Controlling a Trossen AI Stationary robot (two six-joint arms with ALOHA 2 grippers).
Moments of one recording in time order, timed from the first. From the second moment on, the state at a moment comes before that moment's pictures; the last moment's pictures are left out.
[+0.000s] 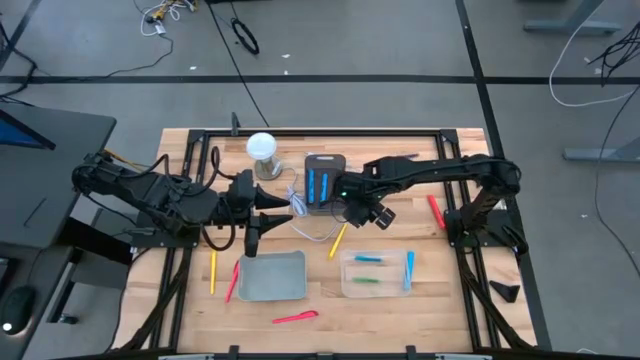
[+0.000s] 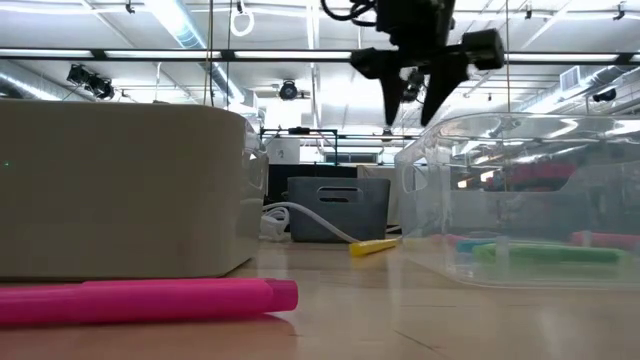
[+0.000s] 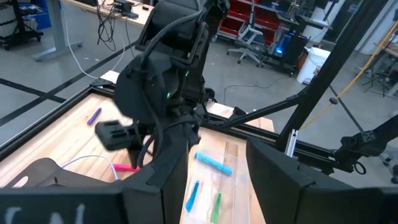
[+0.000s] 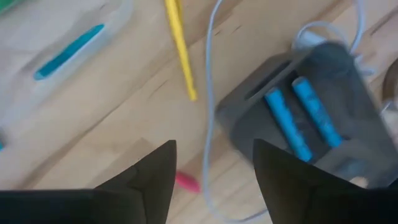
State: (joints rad) left arm -0.40 1.20 1.37 -0.42 -0.52 -0.41; right arm -0.02 1.74 1.54 -1.13 0.02 -0.94
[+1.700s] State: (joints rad) left arm -0.40 1.20 1.37 -0.43 -0.50 -0.40; right arm 0.04 2.05 1.49 -0.88 -0.04 -0.96
